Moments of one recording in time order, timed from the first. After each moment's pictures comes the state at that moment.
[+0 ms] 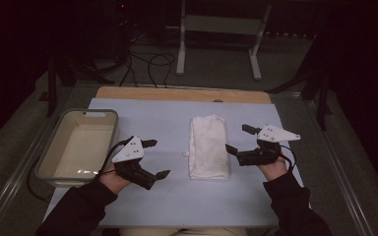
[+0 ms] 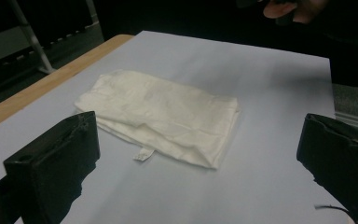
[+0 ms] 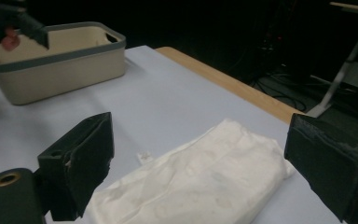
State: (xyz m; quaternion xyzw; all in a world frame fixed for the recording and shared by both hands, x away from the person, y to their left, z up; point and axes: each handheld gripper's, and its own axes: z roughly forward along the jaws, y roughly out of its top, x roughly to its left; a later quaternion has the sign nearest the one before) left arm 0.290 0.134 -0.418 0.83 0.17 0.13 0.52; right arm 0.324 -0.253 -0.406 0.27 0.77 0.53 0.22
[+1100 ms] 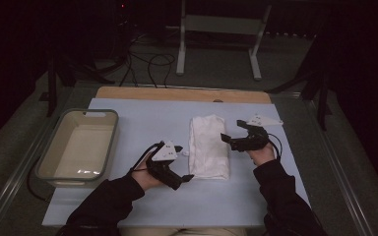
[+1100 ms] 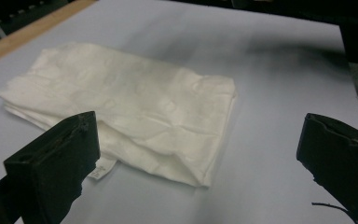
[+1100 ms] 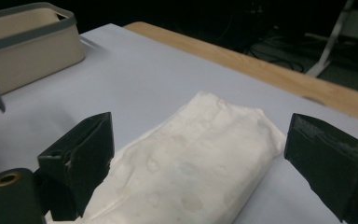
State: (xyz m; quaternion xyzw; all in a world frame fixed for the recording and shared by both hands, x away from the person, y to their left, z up) left arm 0.316 0.067 -0.469 0.86 0.16 0.09 0.48; right arm 0.388 -0.251 -0.452 0.35 0.77 0.51 0.18
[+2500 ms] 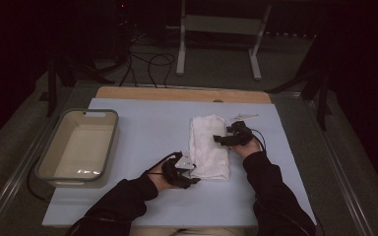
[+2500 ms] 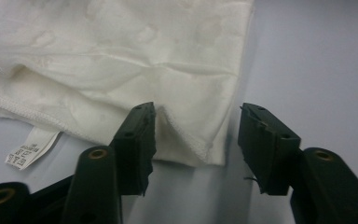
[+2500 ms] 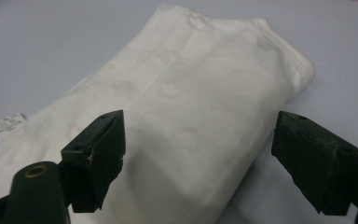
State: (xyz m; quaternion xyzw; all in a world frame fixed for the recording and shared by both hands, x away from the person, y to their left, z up) left arm 0.330 0.030 -0.525 0.91 0.12 0.07 0.39; right arm 0.448 -0.235 -0.519 0.42 0.81 0.41 0.12
